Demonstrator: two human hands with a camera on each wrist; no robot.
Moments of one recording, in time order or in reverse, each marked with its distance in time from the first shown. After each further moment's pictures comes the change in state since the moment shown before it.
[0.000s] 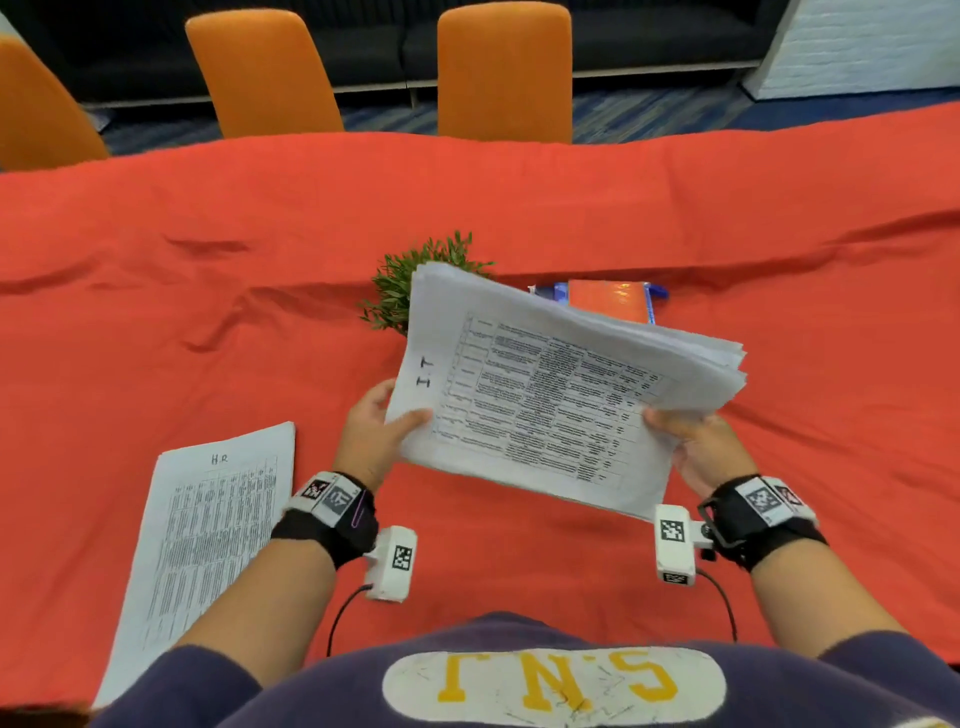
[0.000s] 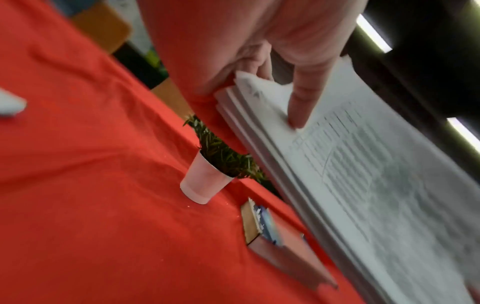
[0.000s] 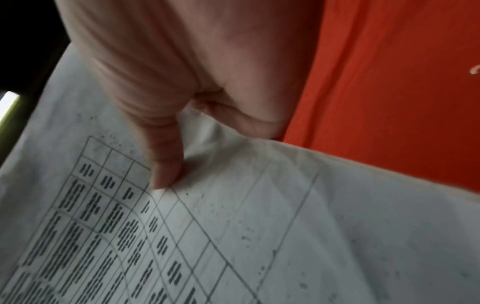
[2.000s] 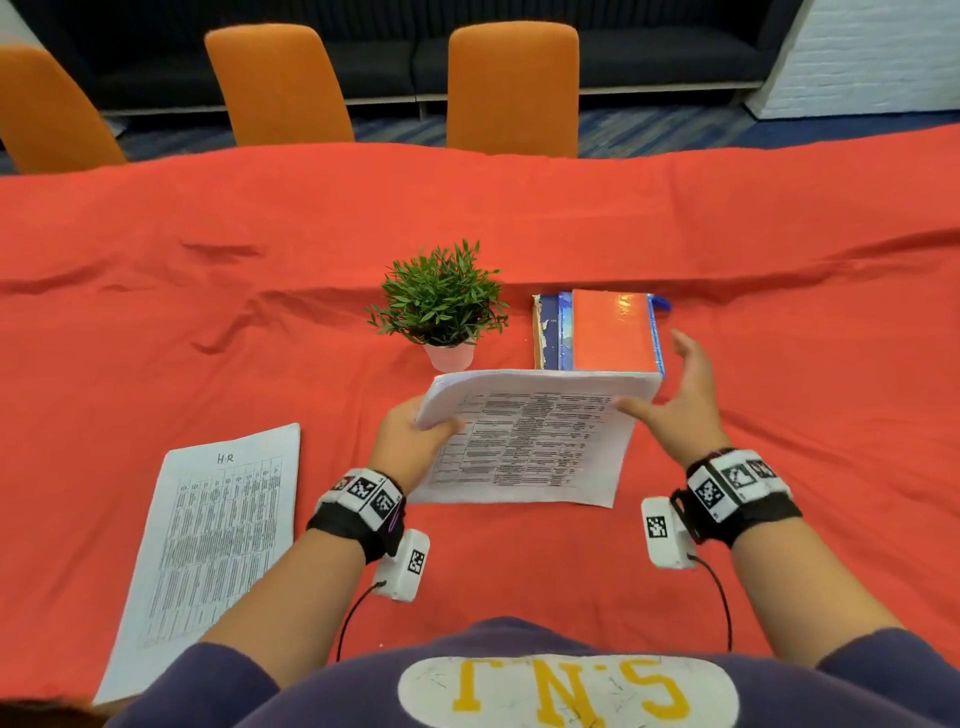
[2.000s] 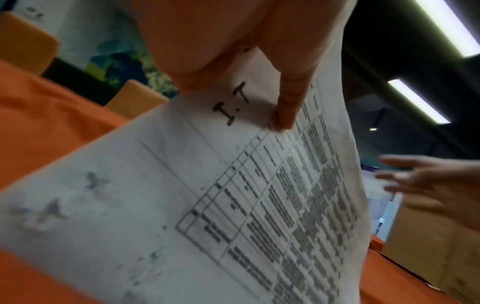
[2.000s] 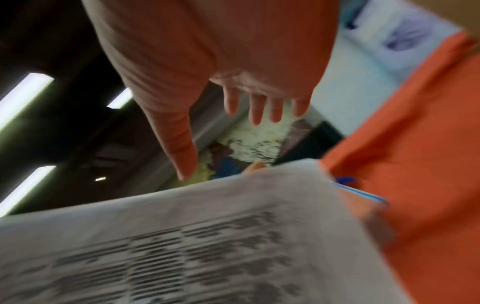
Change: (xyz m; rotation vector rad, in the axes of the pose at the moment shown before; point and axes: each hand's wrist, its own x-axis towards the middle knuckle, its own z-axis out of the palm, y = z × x) left_hand -0.009 0.001 0.022 0.270 -0.051 0.054; right_hand 0.004 -0.029 0.039 -0.891 0.184 -0.341
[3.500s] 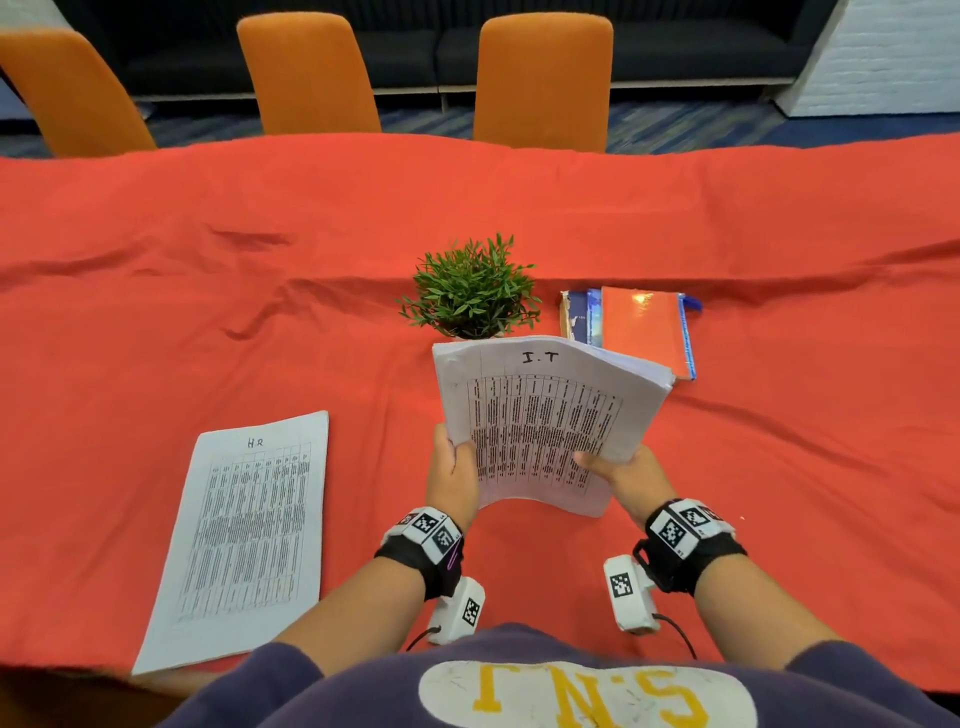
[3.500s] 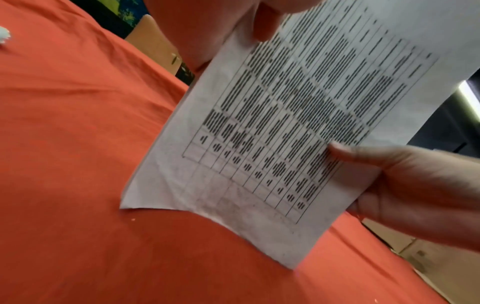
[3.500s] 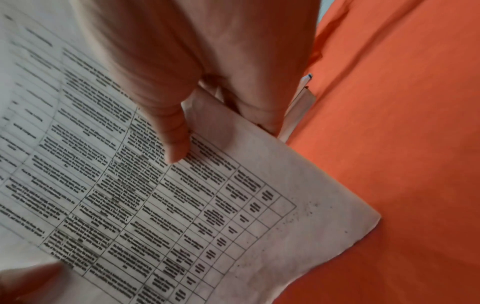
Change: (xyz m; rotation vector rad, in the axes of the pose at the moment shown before) left_hand -0.037 -0.028 0.027 -0.203 0.163 -0.064; right_hand -0.060 0.007 0.081 0.510 -0.381 0.320
